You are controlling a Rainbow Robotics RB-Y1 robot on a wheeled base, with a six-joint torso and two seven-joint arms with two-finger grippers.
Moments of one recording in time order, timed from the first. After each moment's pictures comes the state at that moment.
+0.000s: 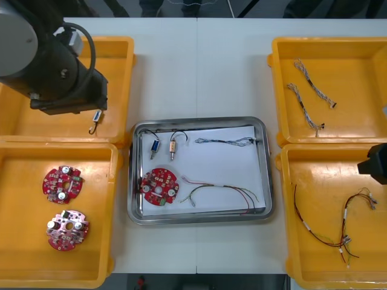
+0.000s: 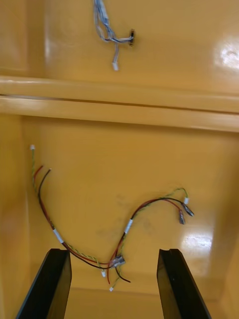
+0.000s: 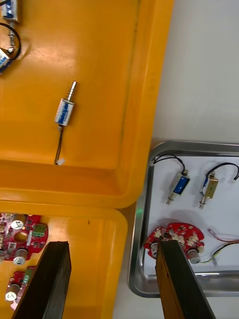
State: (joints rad) right arm -0.14 -0.77 -0.27 -2.33 -0.87 1.92 1.26; left arm -0.76 0.80 -0.22 -2.03 0.88 1.91 -0.67
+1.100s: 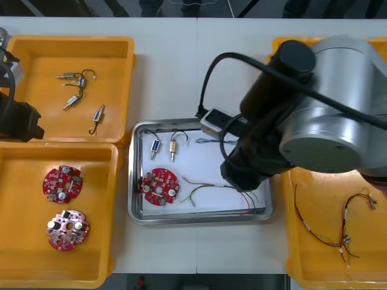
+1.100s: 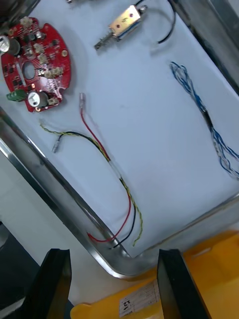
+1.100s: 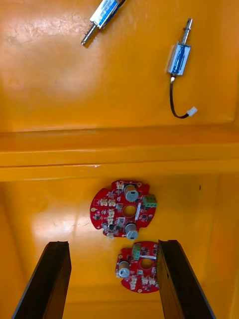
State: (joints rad) right arm -0.76 -0.57 0.59 -2.22 -0.85 1.92 1.29; left arm -0.39 0.90 0.11 -2.11 0.88 1.91 -1.13
